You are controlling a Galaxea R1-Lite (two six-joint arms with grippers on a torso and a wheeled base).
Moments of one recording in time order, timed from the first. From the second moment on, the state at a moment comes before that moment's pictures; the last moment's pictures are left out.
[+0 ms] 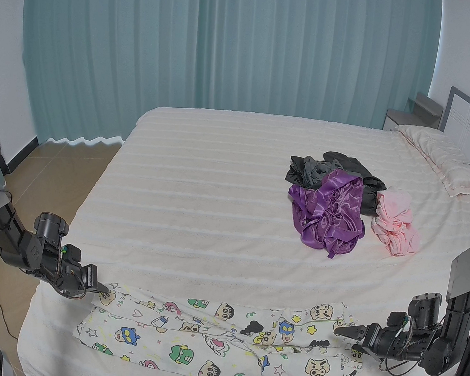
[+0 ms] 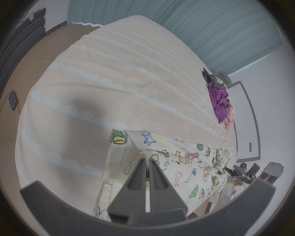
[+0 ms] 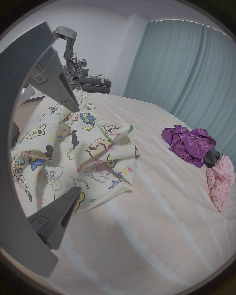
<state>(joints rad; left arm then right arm) 0.13 2.09 -0.70 -0.29 -0.49 -0.20 0.12 2.24 -0.02 -1.45 0.45 0.68</state>
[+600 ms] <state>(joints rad) 0.22 2.04 -0.54 -0.29 -0.49 0.12 0.12 2.24 -0.02 -1.45 0.45 0.68</state>
